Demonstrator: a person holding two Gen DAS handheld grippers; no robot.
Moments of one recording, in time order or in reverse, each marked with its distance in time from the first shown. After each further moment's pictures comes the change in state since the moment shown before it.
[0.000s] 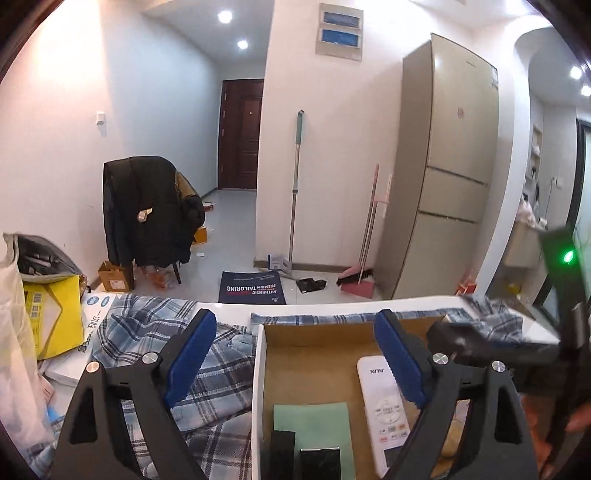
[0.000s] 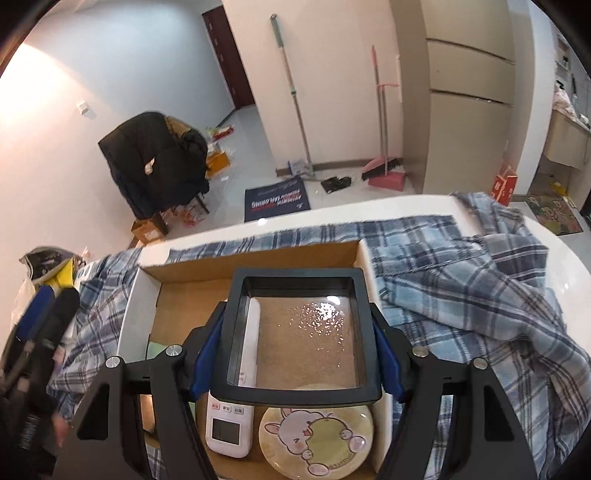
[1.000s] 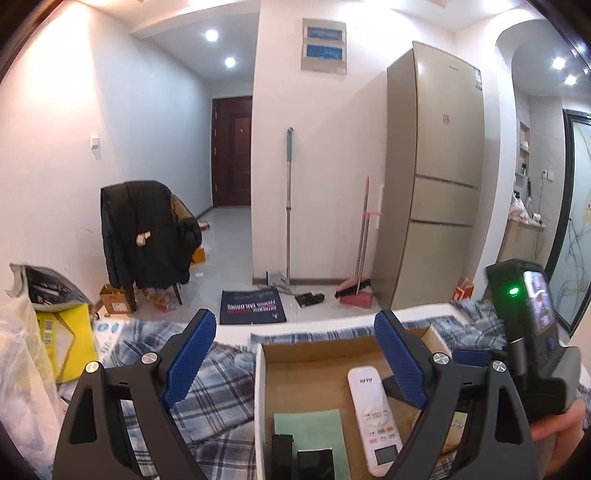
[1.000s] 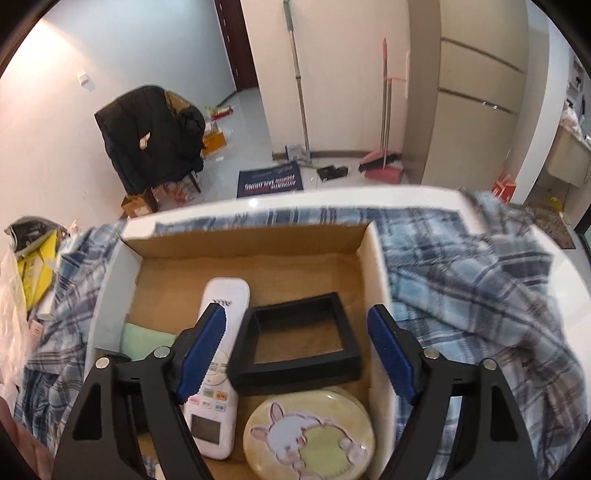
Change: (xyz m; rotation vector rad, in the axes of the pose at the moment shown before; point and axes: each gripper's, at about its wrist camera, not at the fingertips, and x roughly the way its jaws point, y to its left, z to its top) left arm -0.036 -0.013 0.019 0.063 -0.073 -0.007; right arm -0.007 0.005 -0.002 -0.061 0.003 -0.049
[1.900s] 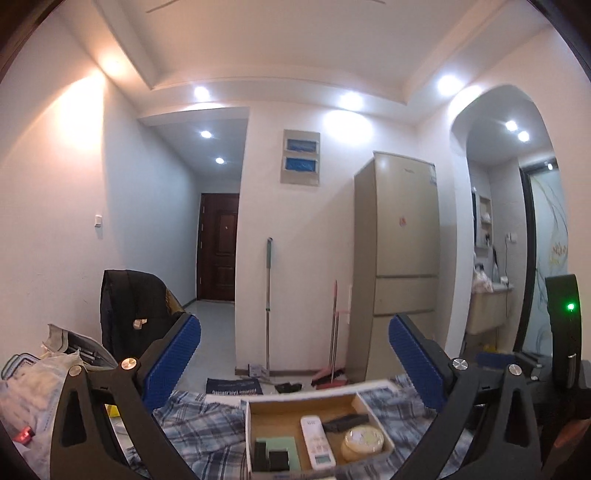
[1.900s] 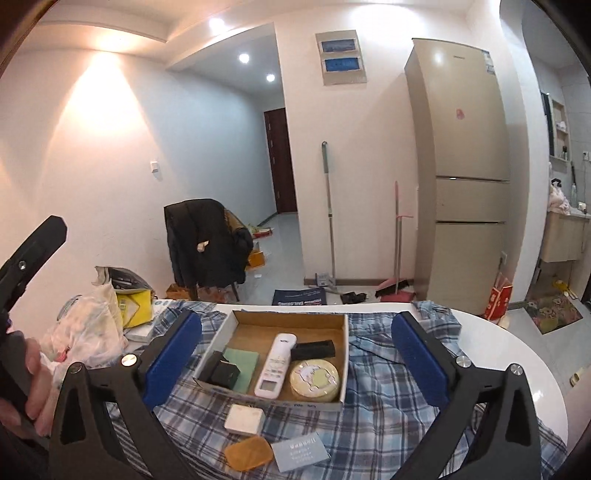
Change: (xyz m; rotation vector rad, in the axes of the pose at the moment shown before) left arm -0.222 -0.016 0.007 0.016 -0.389 -0.086; right arm -0.234 -0.002 -0.096 -0.115 -0.516 0.080
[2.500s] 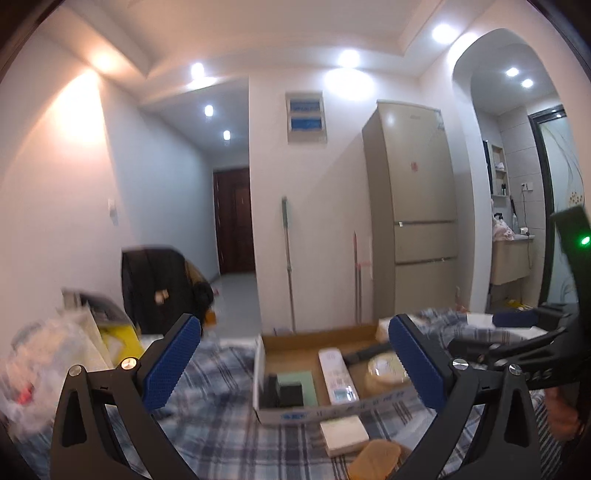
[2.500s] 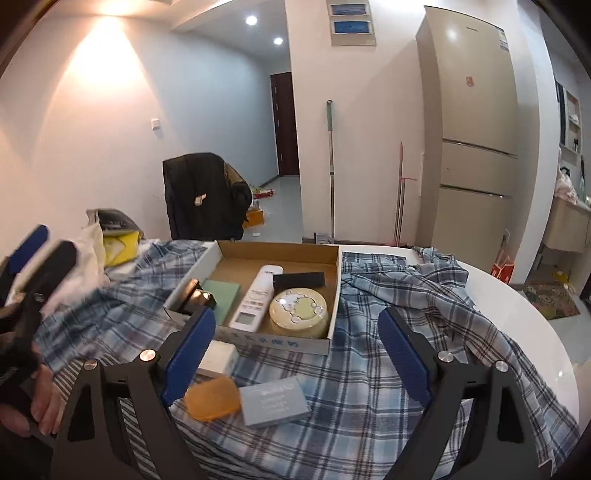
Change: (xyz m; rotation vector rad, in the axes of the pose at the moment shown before) left arm 0.020 -0.022 -0.111 0.073 0.144 0.083; right arm 0.036 -0.021 -0.074 -0.068 0.157 0.023
